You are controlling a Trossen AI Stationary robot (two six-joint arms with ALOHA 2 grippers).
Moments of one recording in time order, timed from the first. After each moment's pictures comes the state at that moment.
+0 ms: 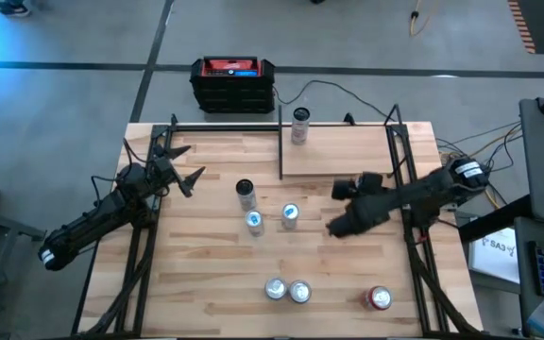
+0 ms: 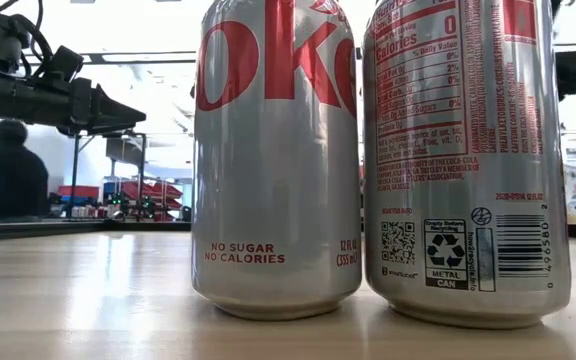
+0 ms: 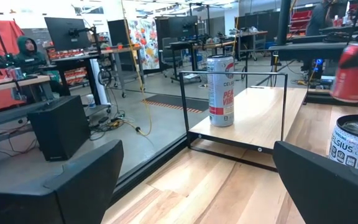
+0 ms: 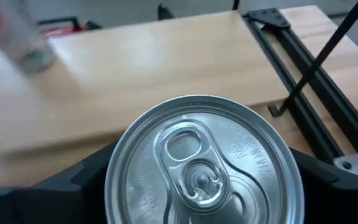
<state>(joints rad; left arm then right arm) 0.63 0.02 0.03 0.01 -0.02 0.12 0.24 1.59 1.11 -1.57 0.78 2.26</state>
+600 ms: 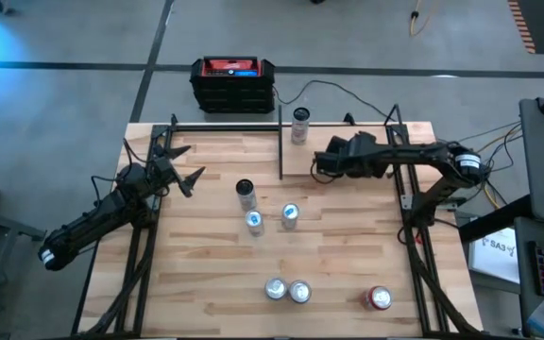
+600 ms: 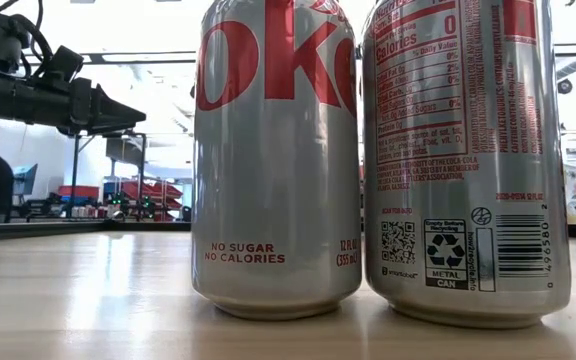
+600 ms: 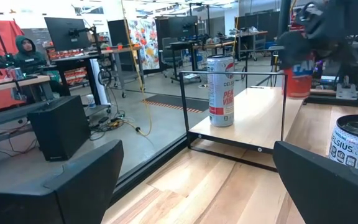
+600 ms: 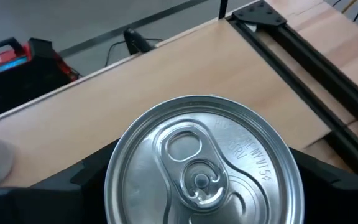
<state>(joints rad) 0.63 0.02 0.03 0.01 -0.02 0.12 -0.28 1.59 1.19 -1.29 0.77 1.87</state>
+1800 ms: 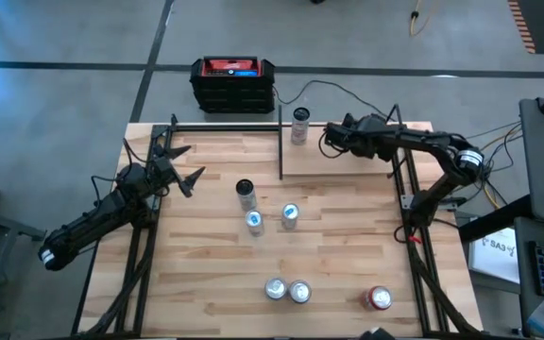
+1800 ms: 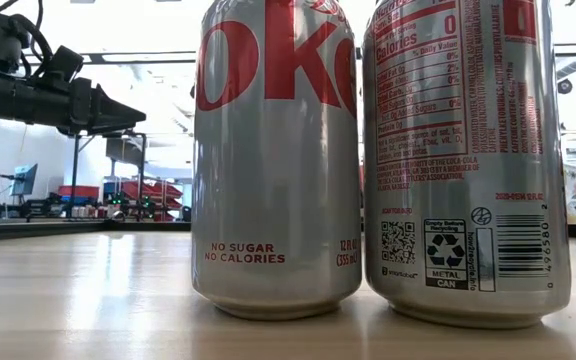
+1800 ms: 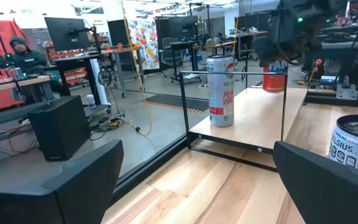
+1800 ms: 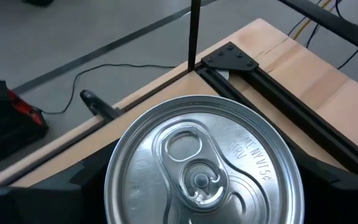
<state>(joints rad) 0.63 0.02 0.03 0.01 -0.02 0.12 -0.56 1.59 1.16 -1.18 0.84 1.71</state>
